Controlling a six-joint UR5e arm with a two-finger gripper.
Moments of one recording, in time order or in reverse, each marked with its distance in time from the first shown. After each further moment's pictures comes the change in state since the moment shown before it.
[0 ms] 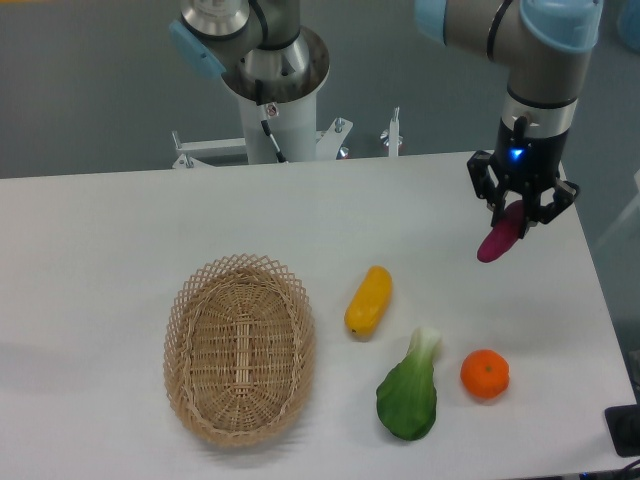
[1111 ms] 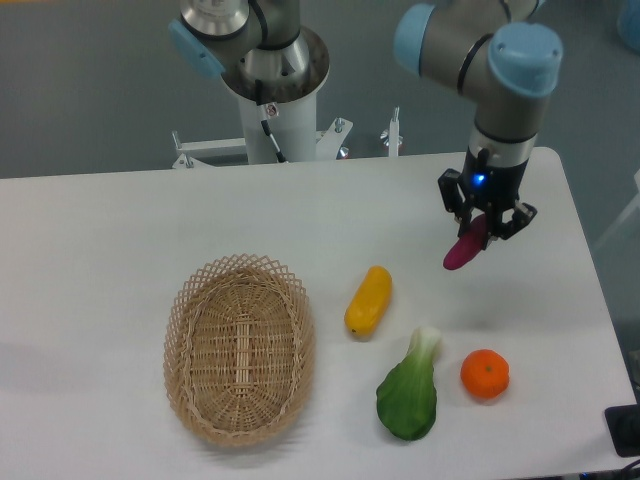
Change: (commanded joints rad) arm -0.012 -0.087 -0.250 0.297 0.074 0.097
